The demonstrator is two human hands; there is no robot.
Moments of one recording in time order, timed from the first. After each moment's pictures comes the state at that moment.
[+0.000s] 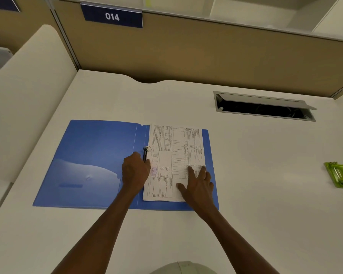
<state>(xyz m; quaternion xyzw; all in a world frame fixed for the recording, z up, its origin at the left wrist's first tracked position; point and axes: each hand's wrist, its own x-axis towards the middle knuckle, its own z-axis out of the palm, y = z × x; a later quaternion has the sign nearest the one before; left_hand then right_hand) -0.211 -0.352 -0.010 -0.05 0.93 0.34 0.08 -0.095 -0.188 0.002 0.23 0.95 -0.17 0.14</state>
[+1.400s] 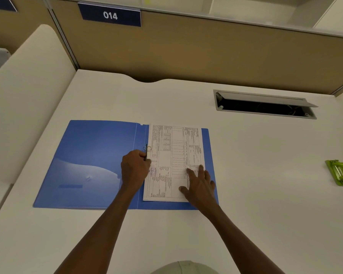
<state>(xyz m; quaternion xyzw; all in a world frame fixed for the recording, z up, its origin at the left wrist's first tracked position) -0.214 -0.352 0.004 -0.04 0.92 0.38 0.08 -0.096 -0.178 -0.011 0.21 0.95 -0.17 0.17</state>
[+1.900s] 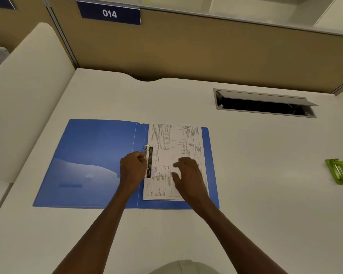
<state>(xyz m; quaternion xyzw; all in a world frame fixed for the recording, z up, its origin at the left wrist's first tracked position) -0.211 -0.361 -0.003 -0.02 0.92 0.40 0.05 -0.113 -0.203 0.015 0.10 0.95 -0.28 -0.05</state>
